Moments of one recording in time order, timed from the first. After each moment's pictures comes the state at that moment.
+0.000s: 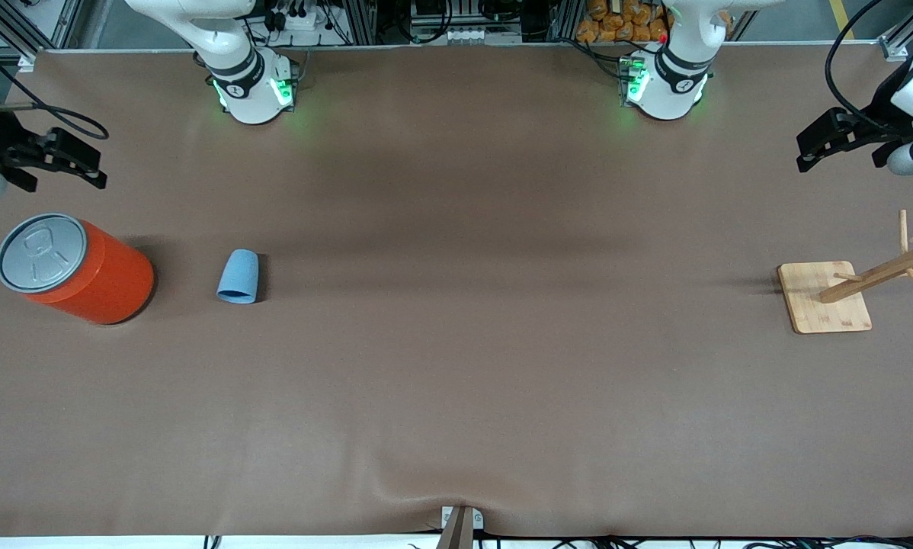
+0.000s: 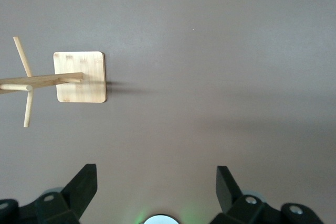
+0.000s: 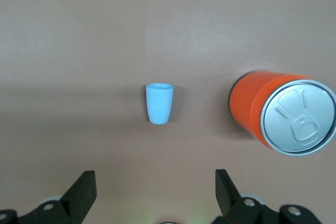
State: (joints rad) left arm 0.00 -0.07 -0.12 -1.54 0.05 1.45 -0.14; right arm -0.03 -0.02 0.06 -1.55 0.01 1.45 -0.01
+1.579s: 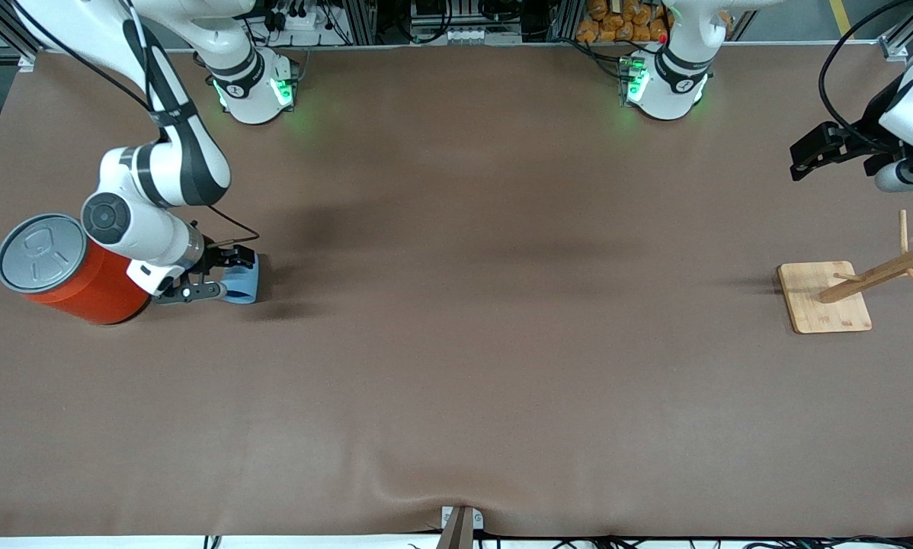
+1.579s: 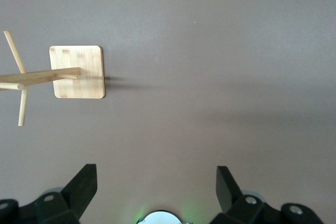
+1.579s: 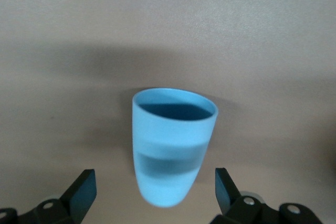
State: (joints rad) left arm 0.01 -0.04 -0.12 -1.54 0.05 1.45 -0.14; right arm 0.02 0.24 0.06 -2.23 0.01 2.33 -0.06
